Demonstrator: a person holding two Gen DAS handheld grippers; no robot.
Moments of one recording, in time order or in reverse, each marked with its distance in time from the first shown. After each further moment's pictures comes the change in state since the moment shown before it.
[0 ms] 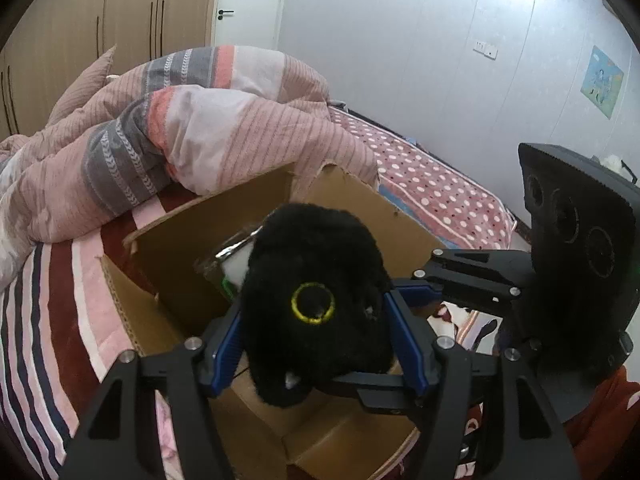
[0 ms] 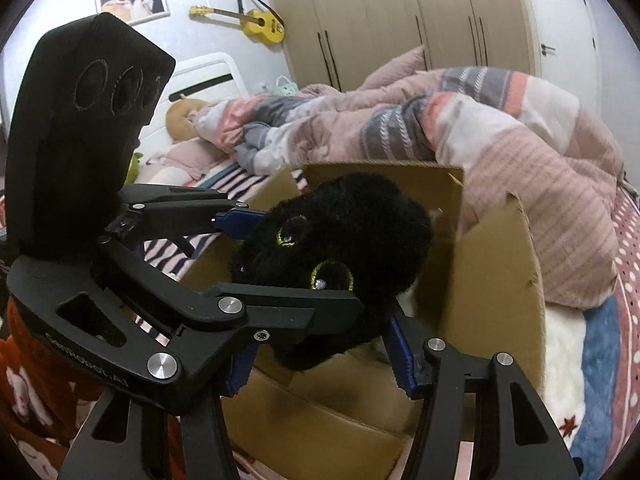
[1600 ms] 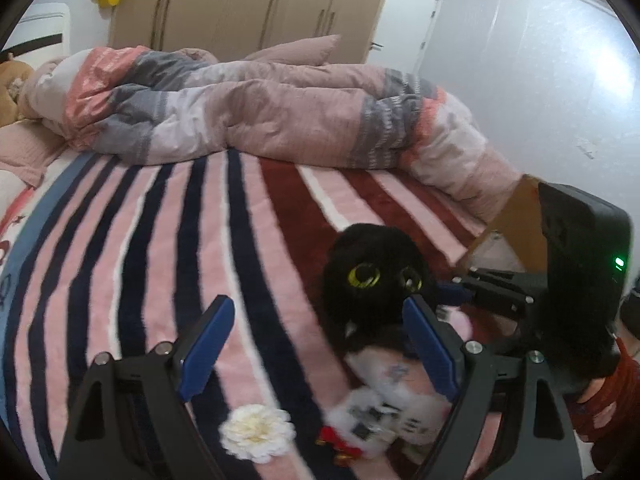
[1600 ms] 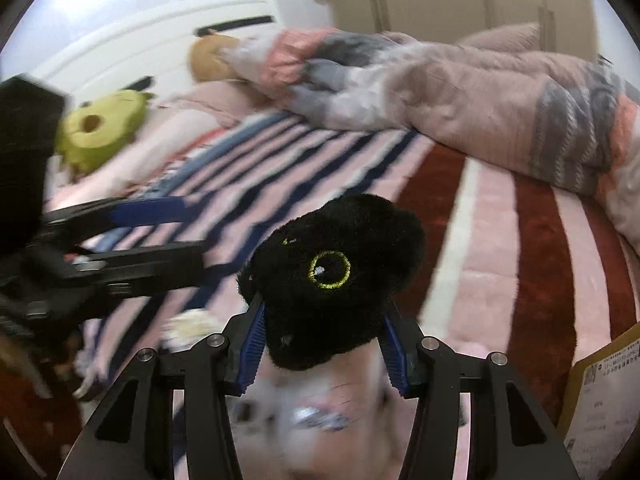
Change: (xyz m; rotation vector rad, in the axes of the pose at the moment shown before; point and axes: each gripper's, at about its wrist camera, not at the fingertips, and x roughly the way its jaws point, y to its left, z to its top) left arm -0.130 0.256 -0.189 -0.364 -0.180 0.219; right arm 0.232 0.195 0.032 -0.126 0.114 0.064
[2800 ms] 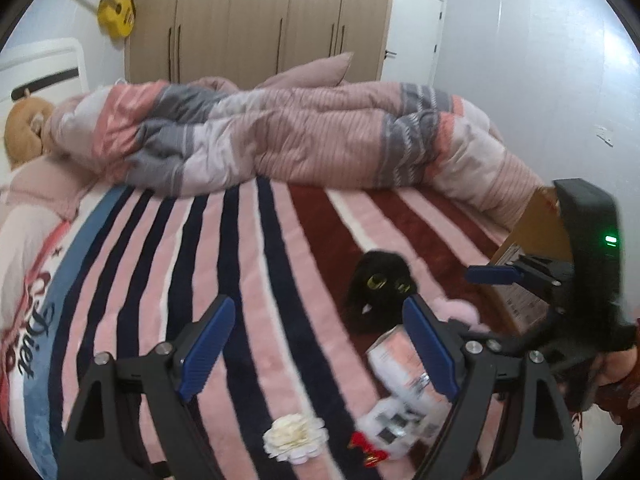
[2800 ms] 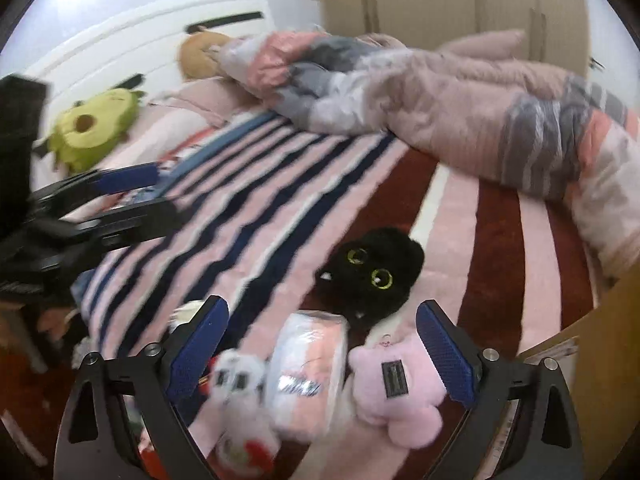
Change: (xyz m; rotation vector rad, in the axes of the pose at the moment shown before) left arm -0.019 0.000 0.012 0.053 -0.038 0.161; right arm -0.027 -0.021 0.014 0.022 0.059 -0.103
